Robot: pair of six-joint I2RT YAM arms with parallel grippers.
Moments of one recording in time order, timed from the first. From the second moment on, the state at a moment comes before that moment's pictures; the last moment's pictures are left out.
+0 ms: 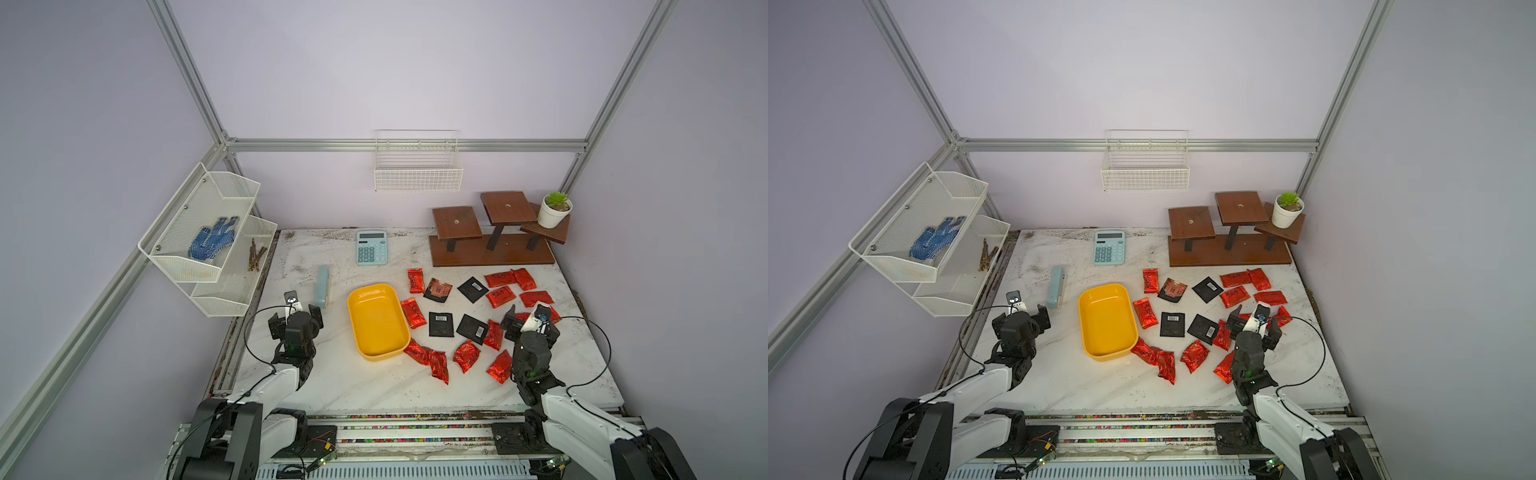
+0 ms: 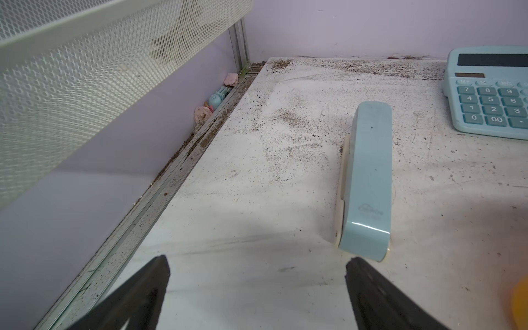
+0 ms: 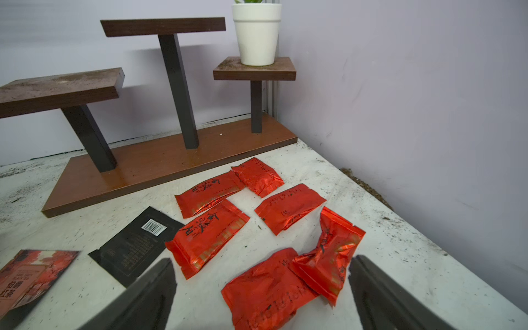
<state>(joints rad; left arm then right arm) -0.09 1.18 0.27 0.51 -0.53 -0.07 0.24 1.00 0.06 0.78 0.67 0.14</state>
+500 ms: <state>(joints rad) -0.02 1.58 0.30 0.94 -0.37 -0.02 0.18 1.55 0.10 1.43 0.51 0.07</state>
